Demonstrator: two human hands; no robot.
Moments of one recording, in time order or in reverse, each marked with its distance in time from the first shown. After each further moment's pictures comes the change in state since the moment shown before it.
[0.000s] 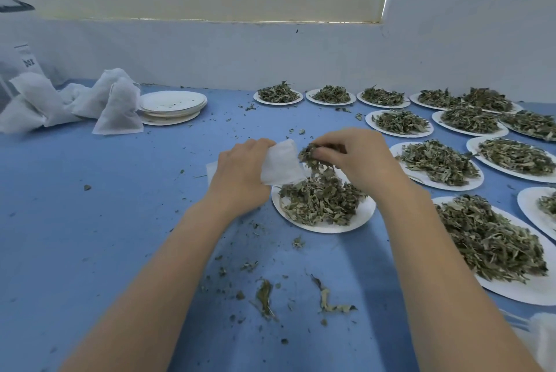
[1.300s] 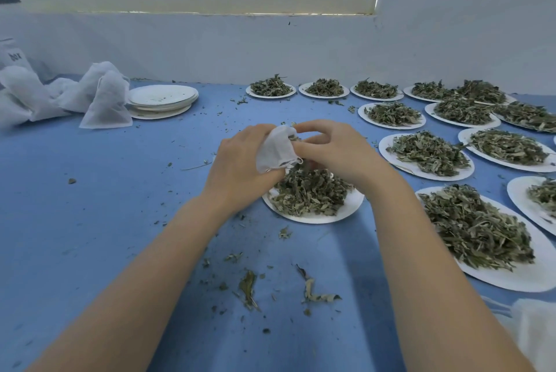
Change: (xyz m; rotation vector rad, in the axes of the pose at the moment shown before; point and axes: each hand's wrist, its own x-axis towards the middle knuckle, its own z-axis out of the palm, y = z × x) left_hand -0.010 0.027 0.001 -0.283 0.201 0.060; right_hand -0.011 -0.004 0.004 0.498 -0.167 0.199
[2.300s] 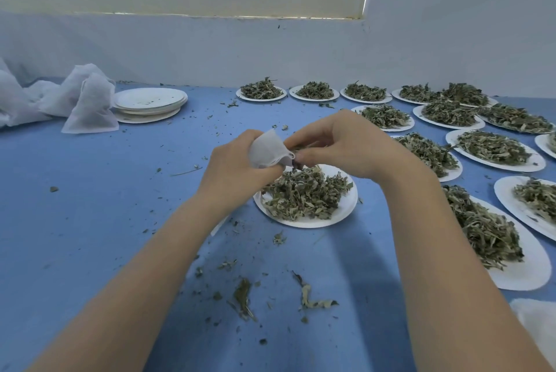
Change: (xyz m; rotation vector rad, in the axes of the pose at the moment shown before) left_hand 0.006 0.001 -0.001 -0.090 -0.079 -0.210; right_hand -0.013 -0.023 -0.023 -0.316 -0.124 -0.202
